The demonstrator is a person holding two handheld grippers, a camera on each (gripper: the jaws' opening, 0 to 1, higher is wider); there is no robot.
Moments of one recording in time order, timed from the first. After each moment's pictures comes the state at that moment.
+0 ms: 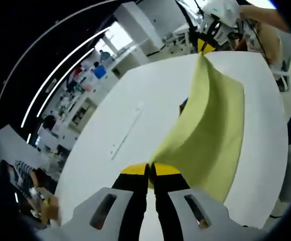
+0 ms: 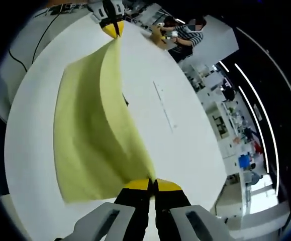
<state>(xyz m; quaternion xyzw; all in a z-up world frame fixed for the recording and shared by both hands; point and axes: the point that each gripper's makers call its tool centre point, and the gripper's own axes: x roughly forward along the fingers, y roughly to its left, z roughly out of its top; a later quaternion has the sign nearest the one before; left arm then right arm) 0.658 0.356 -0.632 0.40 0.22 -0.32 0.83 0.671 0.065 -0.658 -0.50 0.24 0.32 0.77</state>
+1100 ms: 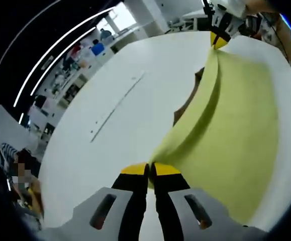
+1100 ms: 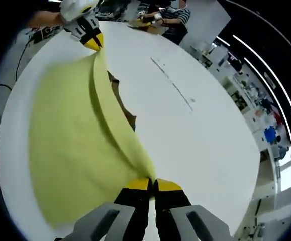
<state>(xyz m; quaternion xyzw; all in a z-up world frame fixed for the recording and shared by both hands) 0.727 0.367 -0.737 0.37 0.30 -0.30 0.82 0.726 0.062 -0.757 -0.39 0.34 0.36 0.78</state>
